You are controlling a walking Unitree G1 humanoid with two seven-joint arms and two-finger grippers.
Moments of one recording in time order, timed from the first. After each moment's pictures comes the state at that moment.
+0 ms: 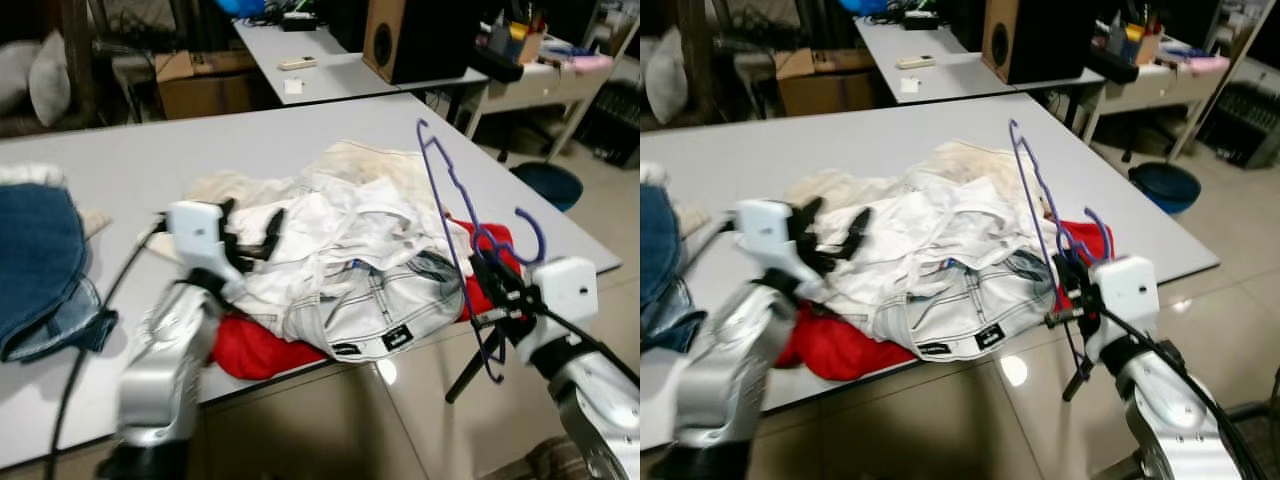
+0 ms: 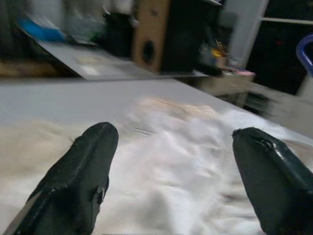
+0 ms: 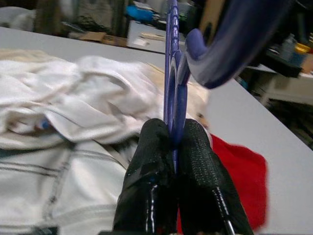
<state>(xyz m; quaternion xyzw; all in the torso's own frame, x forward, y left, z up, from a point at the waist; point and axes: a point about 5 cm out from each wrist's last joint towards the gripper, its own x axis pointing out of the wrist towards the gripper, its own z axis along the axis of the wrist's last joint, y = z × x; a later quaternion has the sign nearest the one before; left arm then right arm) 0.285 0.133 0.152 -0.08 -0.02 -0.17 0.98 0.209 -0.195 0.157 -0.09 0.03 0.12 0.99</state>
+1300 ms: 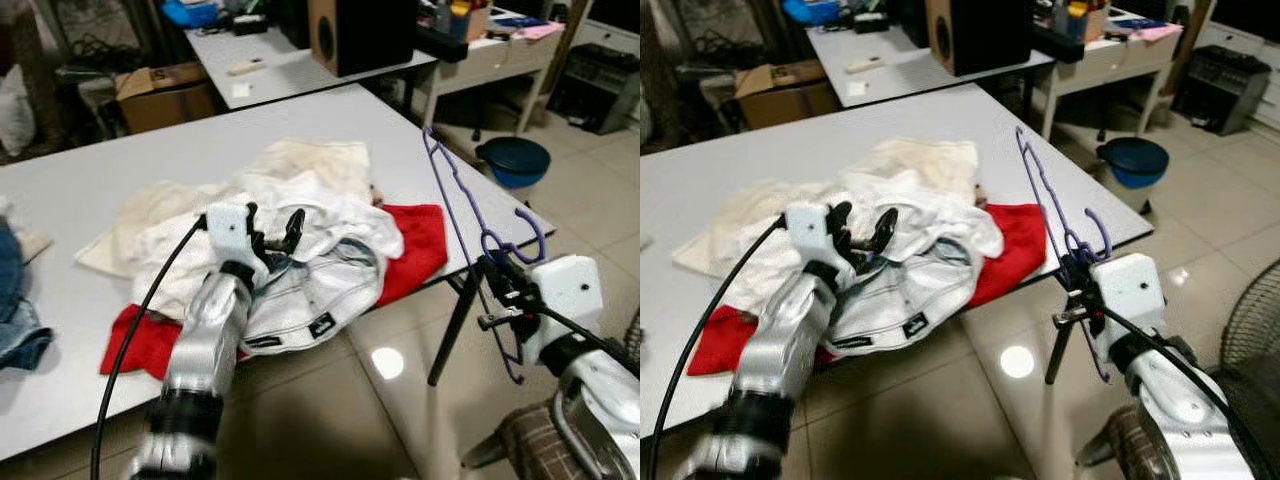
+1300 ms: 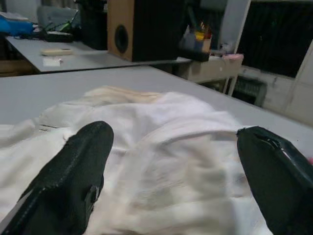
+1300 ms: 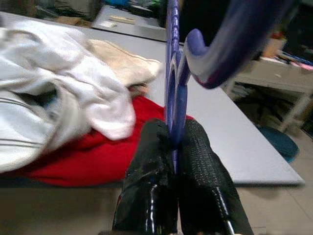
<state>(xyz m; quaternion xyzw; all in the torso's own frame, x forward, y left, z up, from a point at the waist) 0.330 0.131 0.125 -0.06 -0.02 -0.14 0.99 0.215 -0.195 0.162 -0.13 0.04 0.13 0.98</state>
